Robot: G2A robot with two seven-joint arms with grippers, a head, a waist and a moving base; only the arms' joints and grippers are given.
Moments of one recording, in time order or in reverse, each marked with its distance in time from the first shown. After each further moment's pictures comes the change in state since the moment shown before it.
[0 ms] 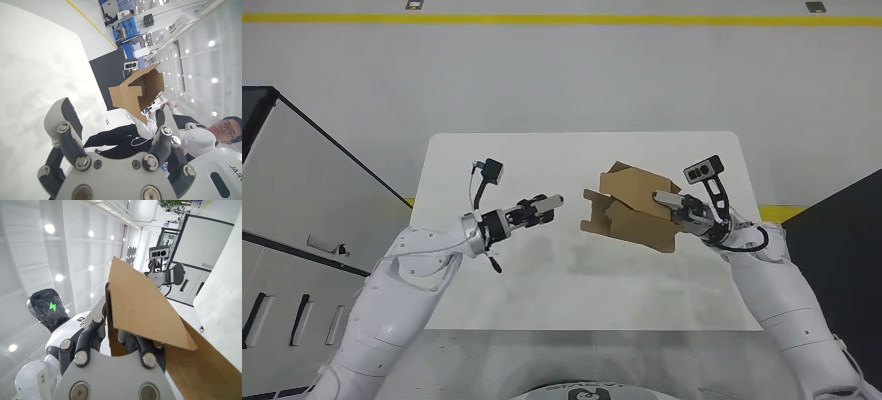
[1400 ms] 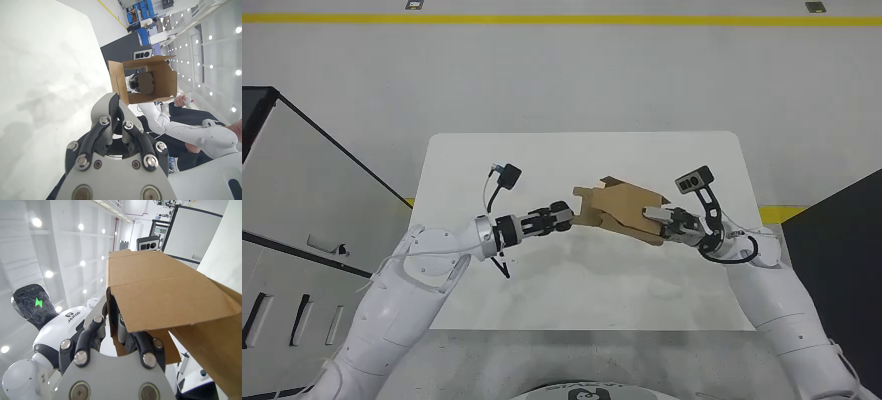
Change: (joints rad) left arm -0.031 0.003 0.052 -0.029 0.098 0.076 -0.036; right arm -0.025 -0.015 0.007 0.007 -0.083 -0.008 0.050
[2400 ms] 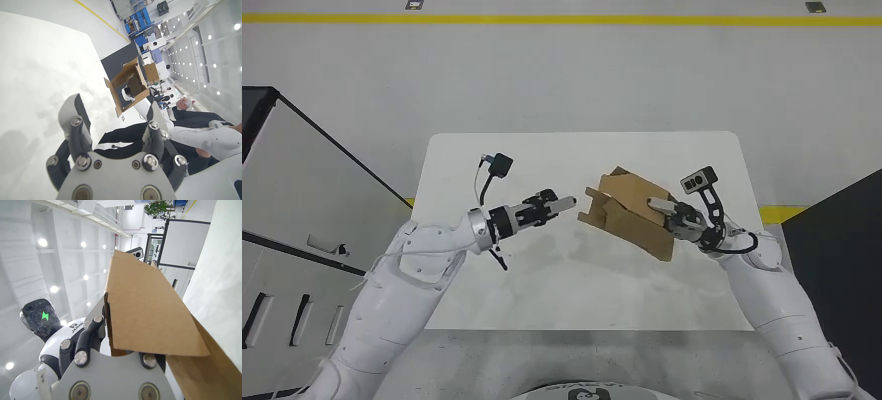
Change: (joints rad) left arm -0.002 0.004 -0.034 -0.045 0.058 -0.045 0.044; right arm -0.008 -0.012 0.020 0.039 0.005 0.031 -0.080
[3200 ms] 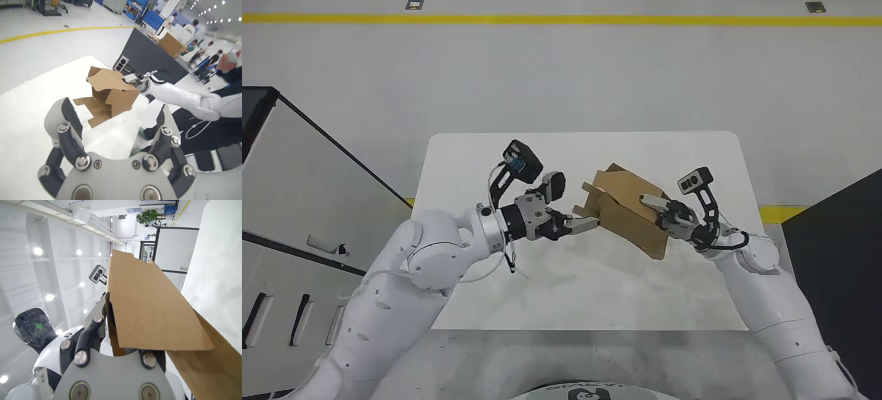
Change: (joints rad) left arm -0.043 0.011 0.050 -0.206 0.613 -0.191 0.080; right arm -0.029 -0.004 0.002 -0.056 -0.070 0.040 -0.121
